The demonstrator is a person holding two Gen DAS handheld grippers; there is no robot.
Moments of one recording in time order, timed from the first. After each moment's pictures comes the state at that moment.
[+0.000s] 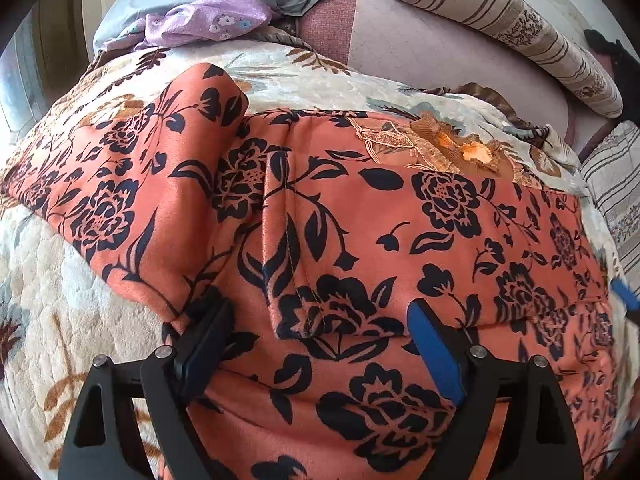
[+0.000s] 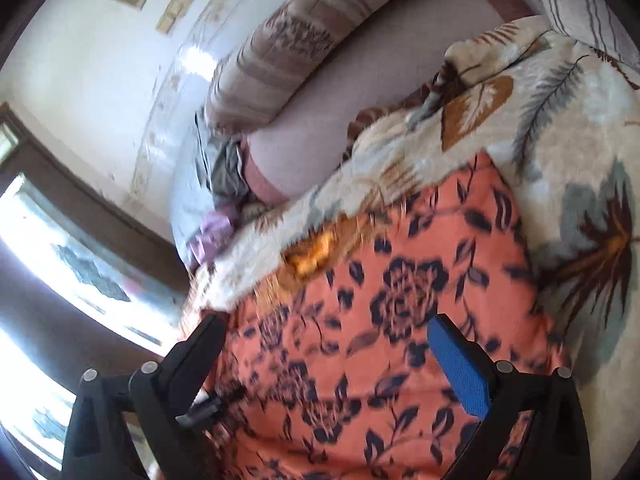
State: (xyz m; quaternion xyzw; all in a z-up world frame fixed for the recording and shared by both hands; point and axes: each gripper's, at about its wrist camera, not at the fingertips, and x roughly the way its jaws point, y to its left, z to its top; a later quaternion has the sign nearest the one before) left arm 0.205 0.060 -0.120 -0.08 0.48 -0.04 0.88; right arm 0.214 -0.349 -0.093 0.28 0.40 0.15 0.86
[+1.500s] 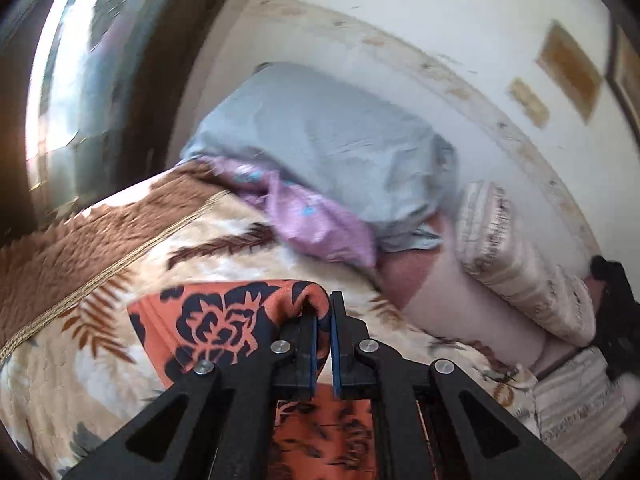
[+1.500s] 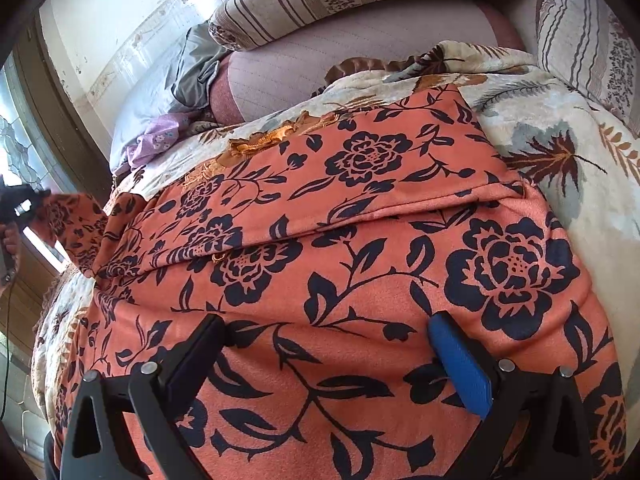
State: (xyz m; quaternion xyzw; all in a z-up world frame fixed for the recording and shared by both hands) left arm 0.240 0.252 0.072 -0.25 0.25 0.00 0.94; right arm 0.145 -0.295 -0.143 0.15 0.40 0.08 0.90
